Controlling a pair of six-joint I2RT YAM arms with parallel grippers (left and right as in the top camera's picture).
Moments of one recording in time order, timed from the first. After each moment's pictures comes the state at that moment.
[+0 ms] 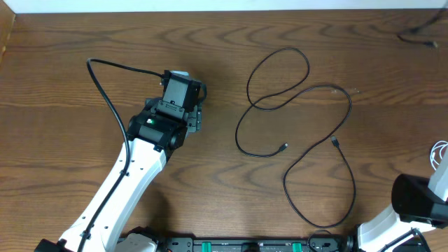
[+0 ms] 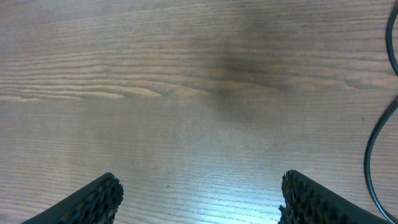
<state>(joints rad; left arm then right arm) -0.39 1.35 1.11 -0.80 -0.37 -0.24 -0.17 1.83 2.43 -0.76 0.33 0.28</state>
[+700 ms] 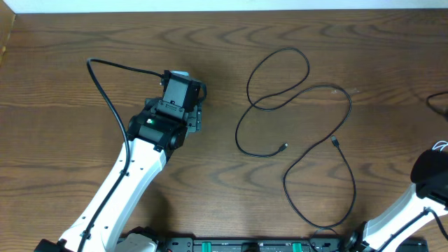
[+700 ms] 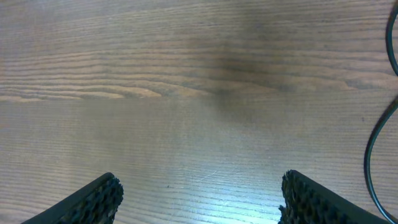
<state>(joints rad) -0.39 1.35 1.11 -0.80 -0.37 -0.24 -0.47 2.04 2.44 -1.12 0.48 0.29</state>
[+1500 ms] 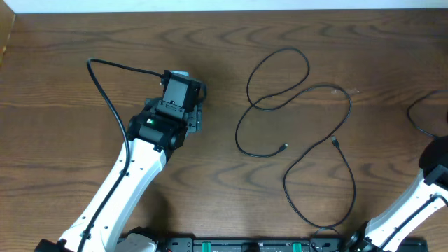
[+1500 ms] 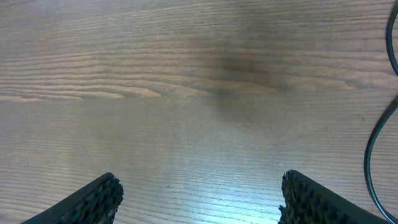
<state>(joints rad) -0.39 1.35 1.11 -0.80 -0.37 -0.24 -0.55 2.20 2.44 -1.33 0.48 0.50</state>
